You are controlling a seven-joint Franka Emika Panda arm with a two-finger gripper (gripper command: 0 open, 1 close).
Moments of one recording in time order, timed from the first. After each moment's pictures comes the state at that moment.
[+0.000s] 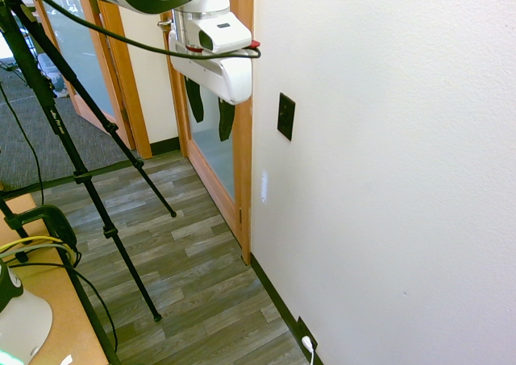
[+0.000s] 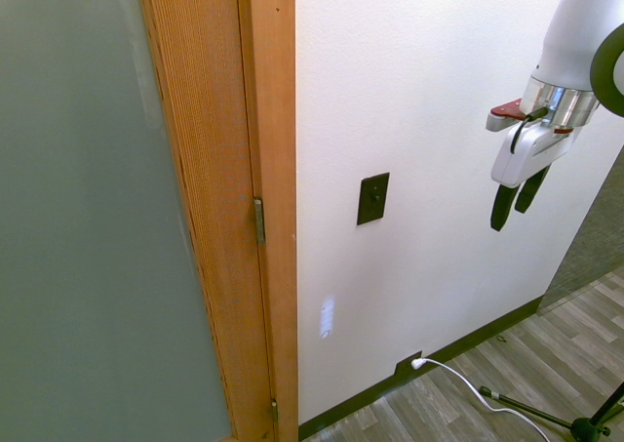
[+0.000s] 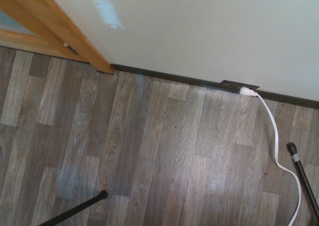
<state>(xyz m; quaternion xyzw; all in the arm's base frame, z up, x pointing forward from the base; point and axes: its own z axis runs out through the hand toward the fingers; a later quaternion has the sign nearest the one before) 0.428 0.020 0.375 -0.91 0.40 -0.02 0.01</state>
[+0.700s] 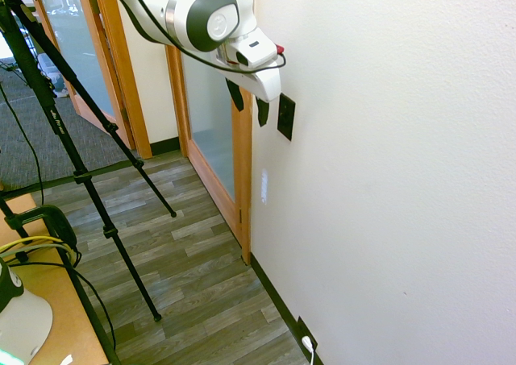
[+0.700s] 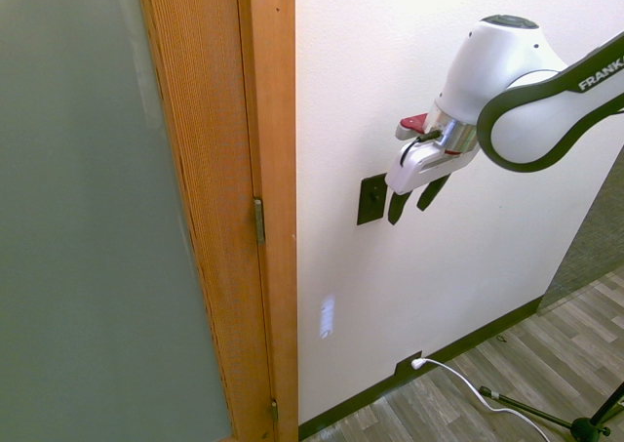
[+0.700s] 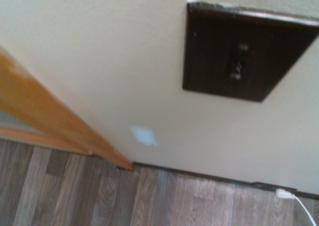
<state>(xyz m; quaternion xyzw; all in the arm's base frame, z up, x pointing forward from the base) 0.551 0.073 0.321 -0.90 0.42 -0.14 0.07</state>
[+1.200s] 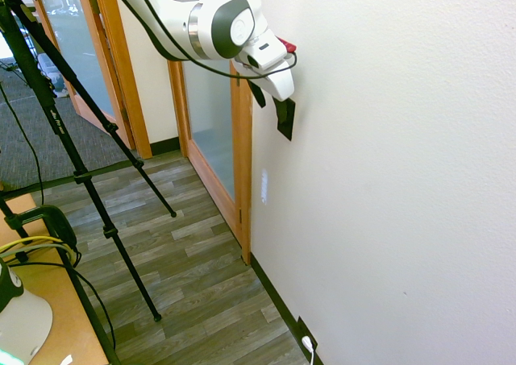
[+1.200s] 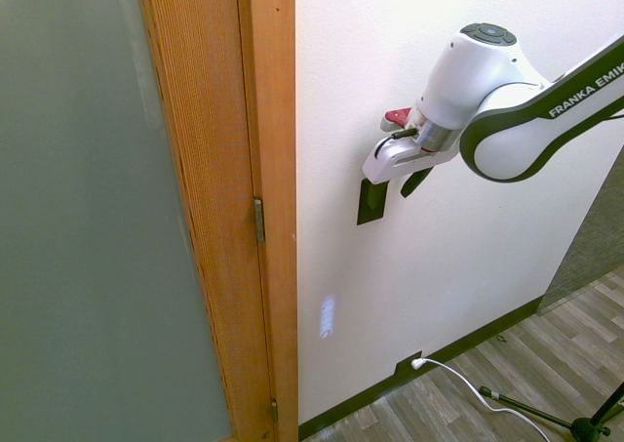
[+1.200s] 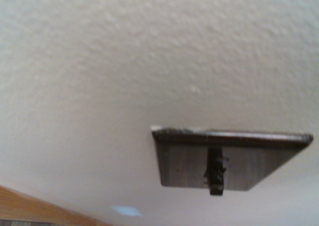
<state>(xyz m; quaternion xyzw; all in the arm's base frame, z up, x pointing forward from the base) 0.591 0.070 0.320 -0.86 0.46 -0.20 0.07</state>
